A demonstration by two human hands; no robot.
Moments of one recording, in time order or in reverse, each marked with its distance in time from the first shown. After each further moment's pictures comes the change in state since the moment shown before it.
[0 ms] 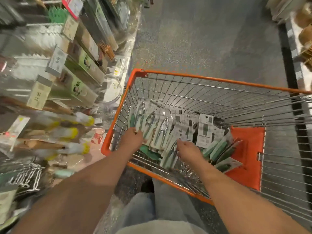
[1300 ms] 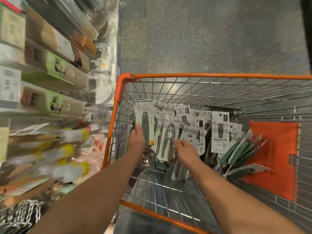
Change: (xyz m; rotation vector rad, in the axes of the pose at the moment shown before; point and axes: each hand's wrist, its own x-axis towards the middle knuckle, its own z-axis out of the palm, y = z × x) left_hand 0.103 0.028 0.033 -0.196 -0.051 -0.180; right_hand 0.091 -0.032 0.040 0.239 -0.033 0.205
